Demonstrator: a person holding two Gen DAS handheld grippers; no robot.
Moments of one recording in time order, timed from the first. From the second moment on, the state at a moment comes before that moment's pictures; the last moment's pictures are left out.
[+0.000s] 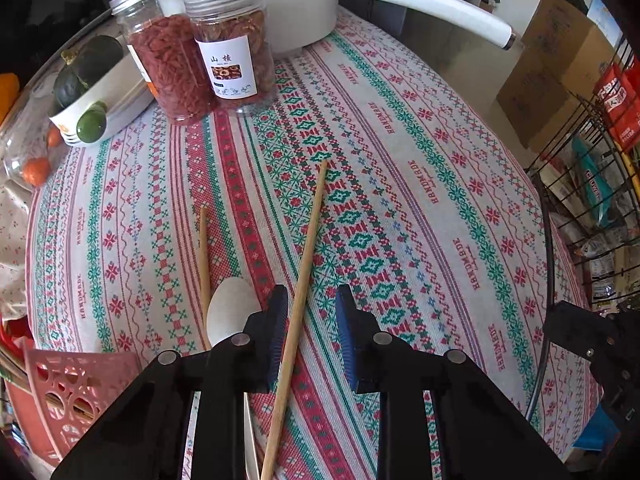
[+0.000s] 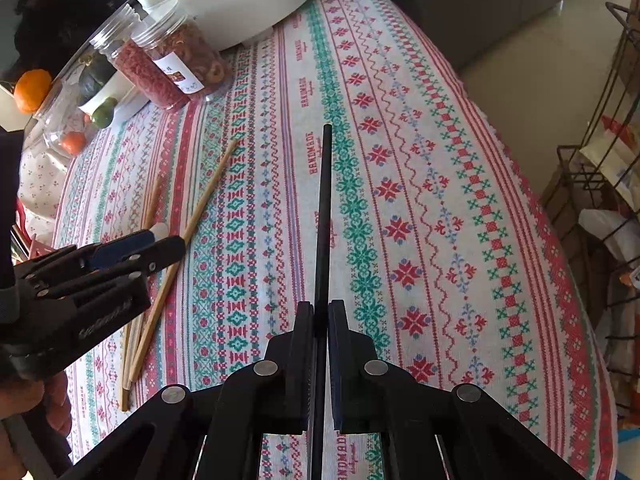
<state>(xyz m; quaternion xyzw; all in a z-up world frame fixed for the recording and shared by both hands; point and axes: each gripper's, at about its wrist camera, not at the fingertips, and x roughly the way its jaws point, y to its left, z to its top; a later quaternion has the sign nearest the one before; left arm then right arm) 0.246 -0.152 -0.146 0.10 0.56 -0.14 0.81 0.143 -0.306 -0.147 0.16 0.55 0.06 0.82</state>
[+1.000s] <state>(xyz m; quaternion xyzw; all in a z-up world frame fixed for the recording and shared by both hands) 0.142 -0.056 -0.076 0.04 0.49 -0.18 0.85 0.111 -0.265 -0.111 0.15 0.51 0.09 0.84</state>
